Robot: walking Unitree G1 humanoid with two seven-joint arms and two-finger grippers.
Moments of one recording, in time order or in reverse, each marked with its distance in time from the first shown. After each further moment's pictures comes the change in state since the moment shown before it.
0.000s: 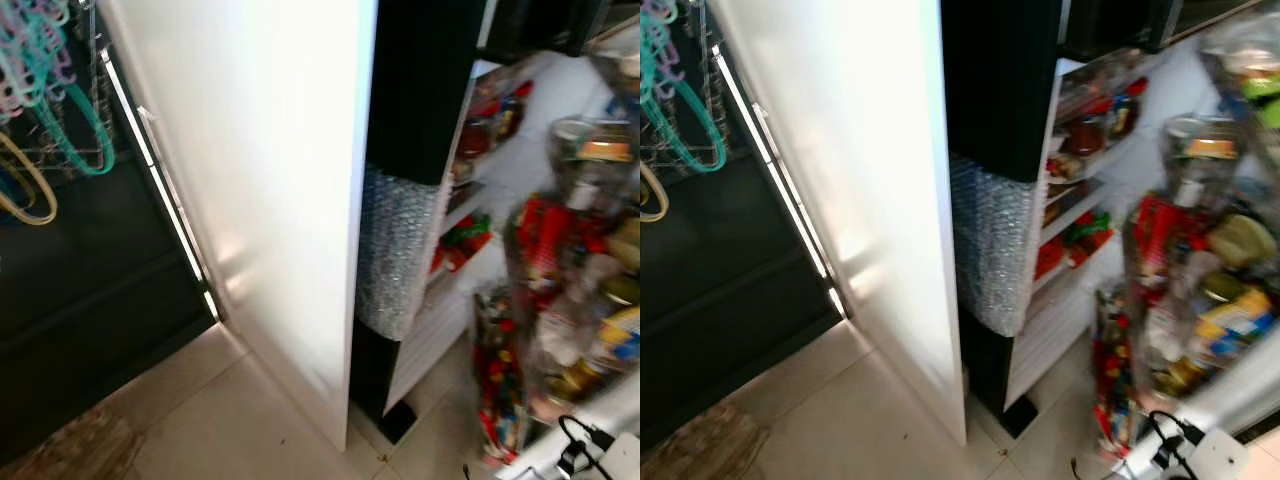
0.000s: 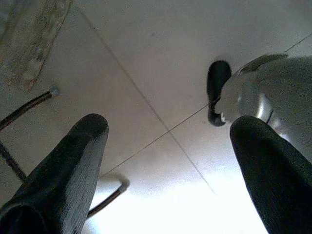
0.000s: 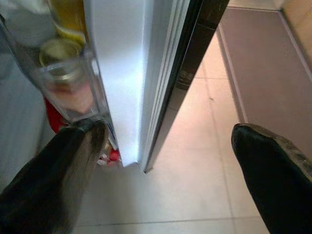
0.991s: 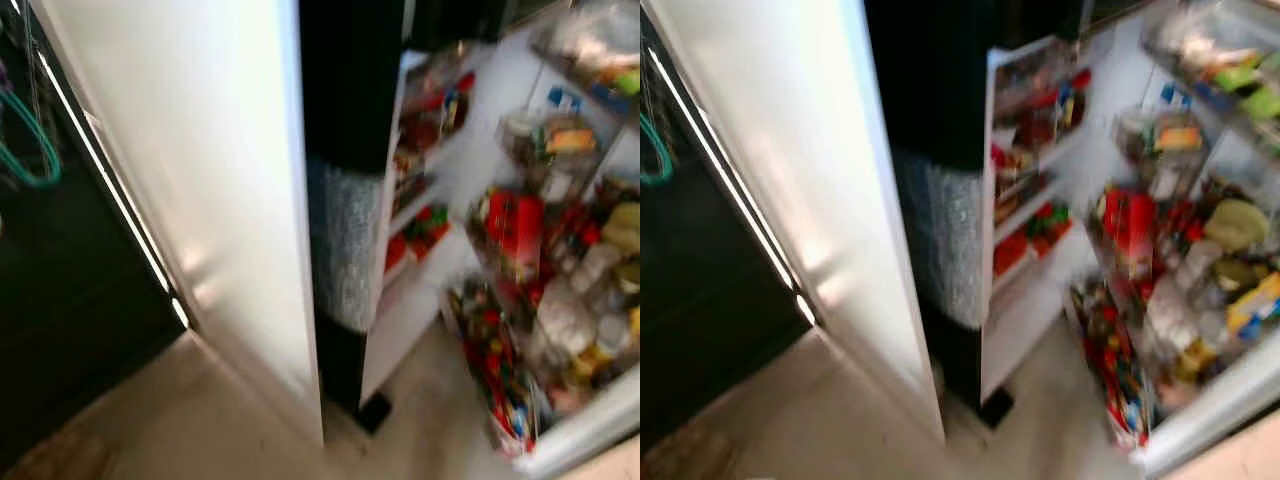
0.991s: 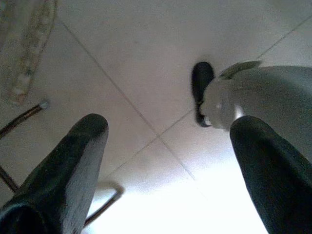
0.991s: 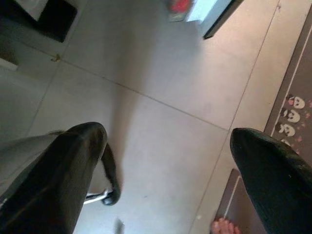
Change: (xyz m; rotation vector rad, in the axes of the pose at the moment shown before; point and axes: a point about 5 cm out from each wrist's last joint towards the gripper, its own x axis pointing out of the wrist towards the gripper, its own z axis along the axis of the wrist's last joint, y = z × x) left arm 0.001 -0.006 0.002 -0.016 -0.002 -0.011; right arm -0.067 -0.048 -0.119 -0.357 0.409 0.279
